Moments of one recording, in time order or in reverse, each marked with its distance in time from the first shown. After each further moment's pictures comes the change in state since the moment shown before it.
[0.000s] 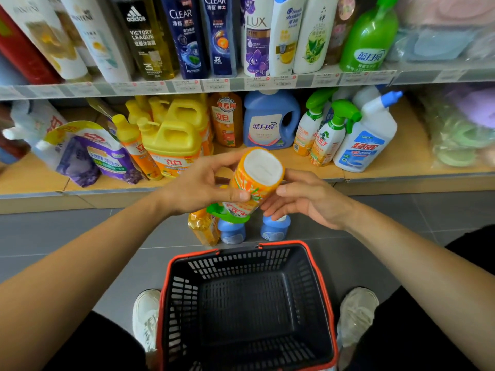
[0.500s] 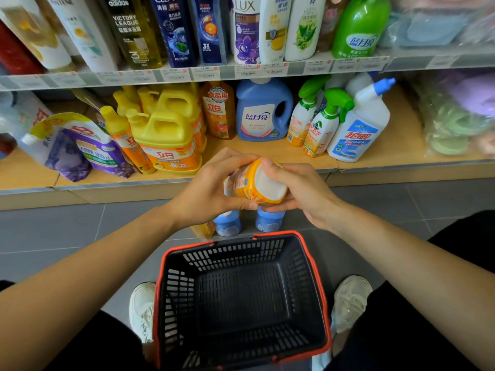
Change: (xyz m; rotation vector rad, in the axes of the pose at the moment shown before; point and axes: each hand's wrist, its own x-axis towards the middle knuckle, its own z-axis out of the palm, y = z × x) left_hand -0.001 -0.006 0.038 0.391 0.147 0.260; right_hand -0.004 0.004 0.020 -0.060 0.376 0.054
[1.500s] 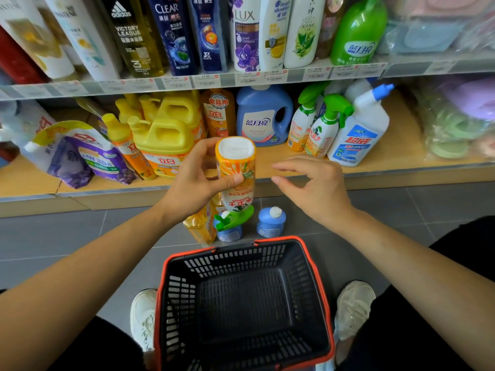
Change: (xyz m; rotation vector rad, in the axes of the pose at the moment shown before) left_hand 0.004 -0.011 -0.013 -0.336 0.291 -0.306; right_hand 0.010 0.010 -0.023 -0.703 0.338 -0.905
